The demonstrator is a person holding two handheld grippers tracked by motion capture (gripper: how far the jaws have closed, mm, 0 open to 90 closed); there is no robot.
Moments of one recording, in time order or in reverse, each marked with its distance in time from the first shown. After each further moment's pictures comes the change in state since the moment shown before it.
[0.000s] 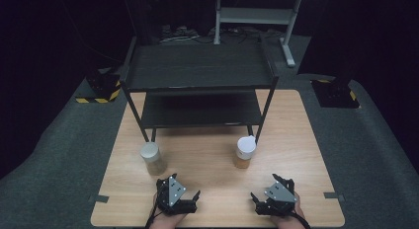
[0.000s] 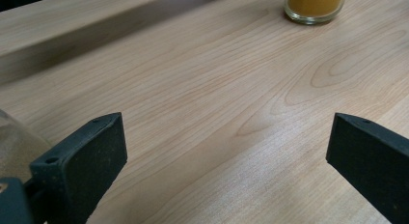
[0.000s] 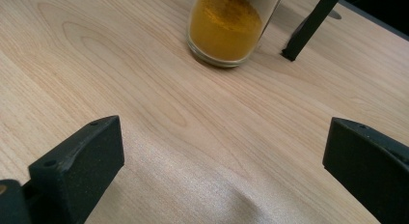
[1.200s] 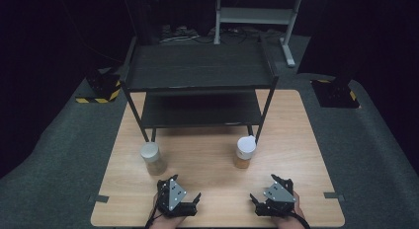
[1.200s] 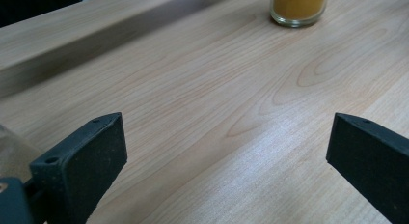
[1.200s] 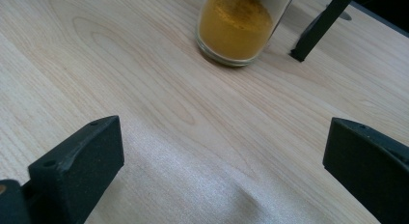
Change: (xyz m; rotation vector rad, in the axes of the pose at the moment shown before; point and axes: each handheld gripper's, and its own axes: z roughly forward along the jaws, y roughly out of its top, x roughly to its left) left arm 0.001 -0.005 -0.004 -0.023 -0.020 0.021; right arm -0.002 0.001 0.001 0.006 0.026 -0.025
